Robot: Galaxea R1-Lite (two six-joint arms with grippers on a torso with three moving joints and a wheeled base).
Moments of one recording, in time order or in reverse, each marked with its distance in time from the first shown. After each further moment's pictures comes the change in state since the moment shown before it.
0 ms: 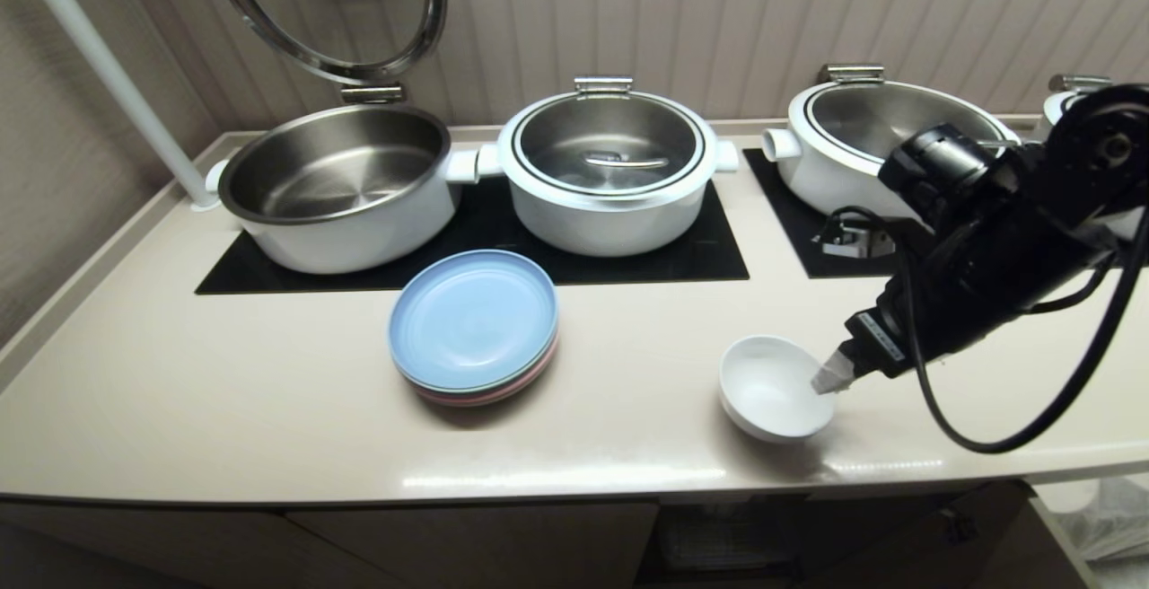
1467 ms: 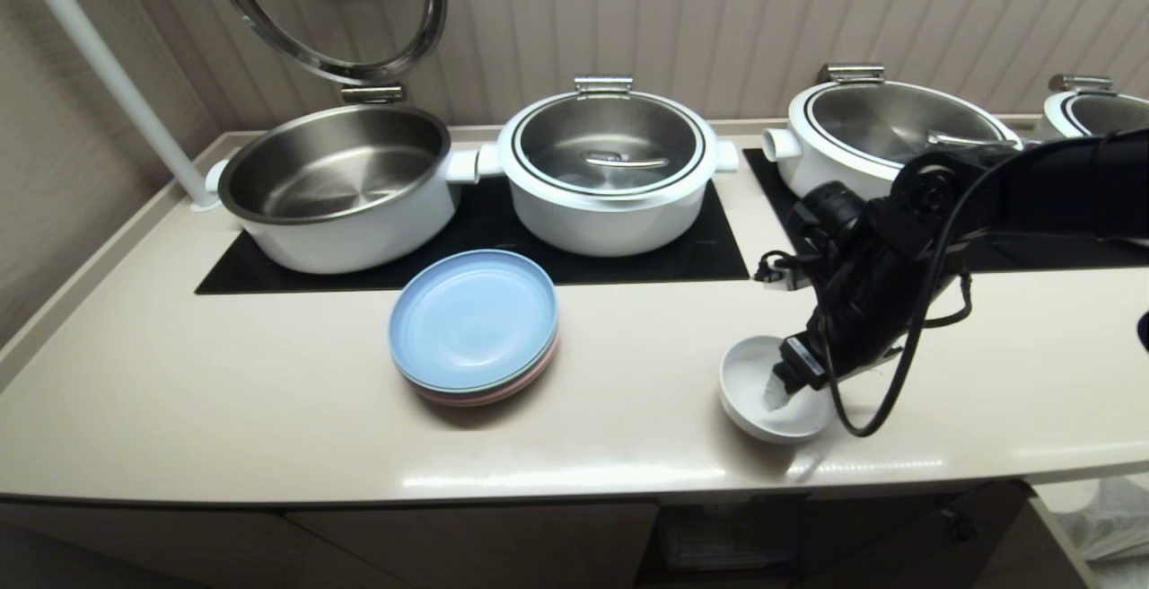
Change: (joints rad) left arm 0.000 0.000 0.000 0.000 0.000 0.000; right arm 0.033 0.235 -0.117 0.000 -0.064 0.004
